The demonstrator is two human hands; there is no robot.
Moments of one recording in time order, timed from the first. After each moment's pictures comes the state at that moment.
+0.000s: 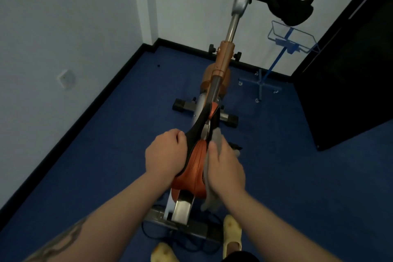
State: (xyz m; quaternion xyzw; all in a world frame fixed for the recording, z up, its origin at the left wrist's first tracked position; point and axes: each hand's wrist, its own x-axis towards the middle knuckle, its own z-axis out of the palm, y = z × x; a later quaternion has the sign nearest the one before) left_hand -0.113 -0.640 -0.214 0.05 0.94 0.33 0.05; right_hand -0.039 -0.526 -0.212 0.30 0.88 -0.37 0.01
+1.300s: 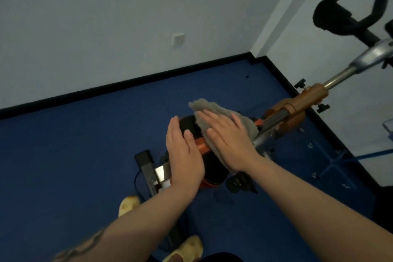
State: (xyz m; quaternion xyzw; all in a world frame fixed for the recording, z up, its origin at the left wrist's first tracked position) left_hand -0.022 -0.560 -0.226 -0.34 0.70 0.59 -0.22; right_hand -0.118 -0.463 -0.203 -0.41 0.90 -0.15 0.08
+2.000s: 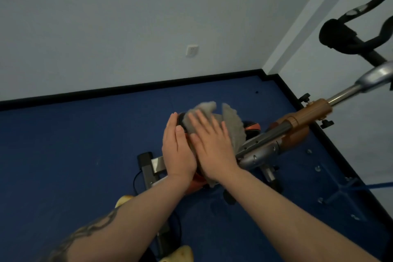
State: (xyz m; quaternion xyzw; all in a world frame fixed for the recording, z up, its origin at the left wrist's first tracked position) left_hand -0.022 -0.547 -0.239 -0.37 0.60 0.63 -0.33; right_hand -0.079 -0.478 -0.212 -0.40 0.90 -0.14 0.05
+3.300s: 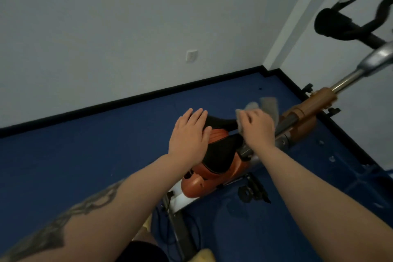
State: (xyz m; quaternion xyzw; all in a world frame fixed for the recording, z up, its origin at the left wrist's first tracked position) left_hand -0.031 -0.590 -0.218 -0.15 0.96 0.24 -0.07; right_hand -0.163 -0.436 -0.220 -0.18 0.96 -0.23 -0.03
